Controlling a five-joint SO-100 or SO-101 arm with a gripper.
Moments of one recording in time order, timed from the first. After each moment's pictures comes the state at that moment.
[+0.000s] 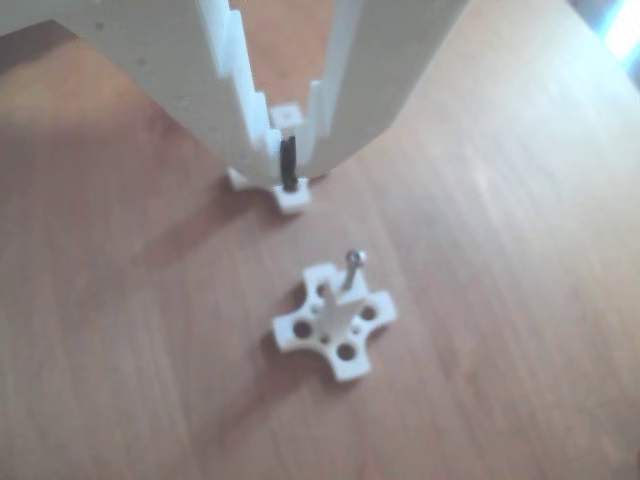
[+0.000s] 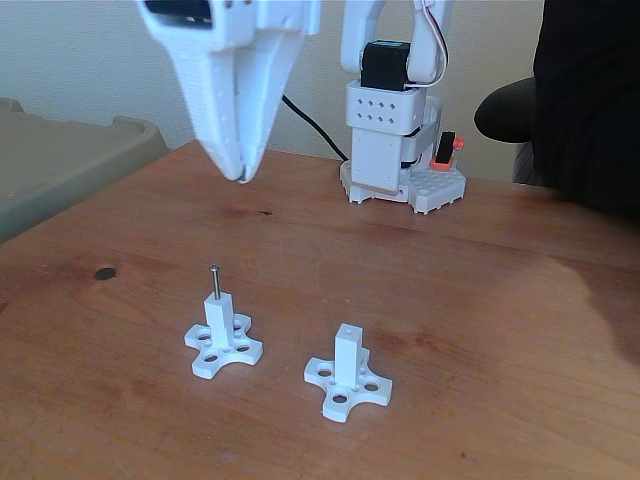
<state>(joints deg) 8.7 100.6 91.1 83.3 -0.4</state>
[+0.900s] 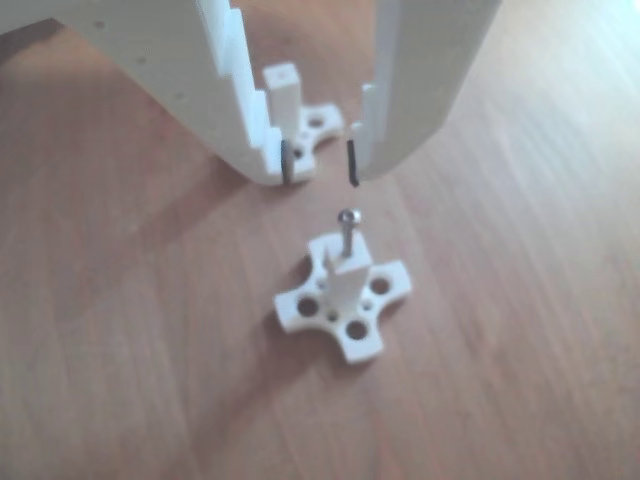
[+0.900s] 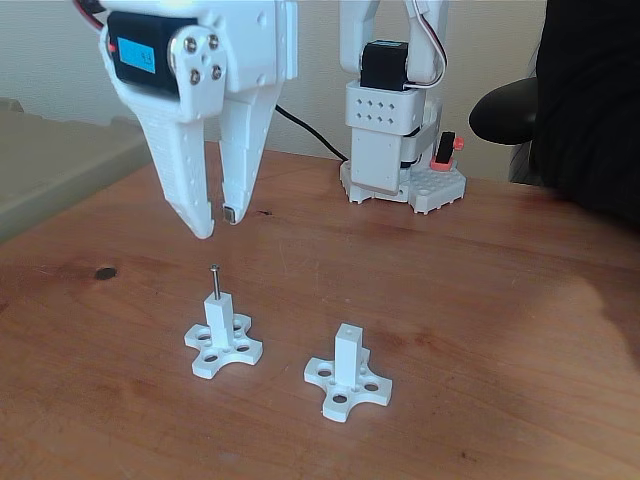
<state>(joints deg) 8.6 90.1 85.8 84.1 -0.4</state>
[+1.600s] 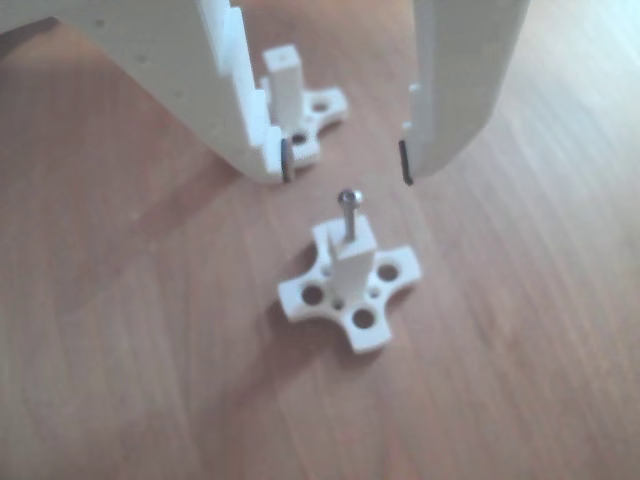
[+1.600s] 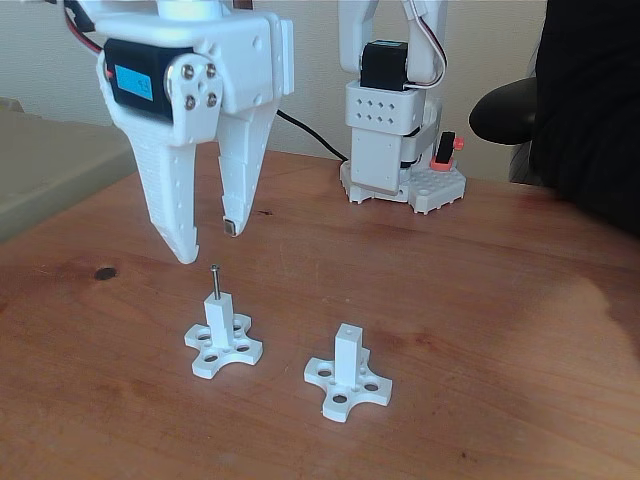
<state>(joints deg) 8.6 86.8 84.8 84.1 -0.4</state>
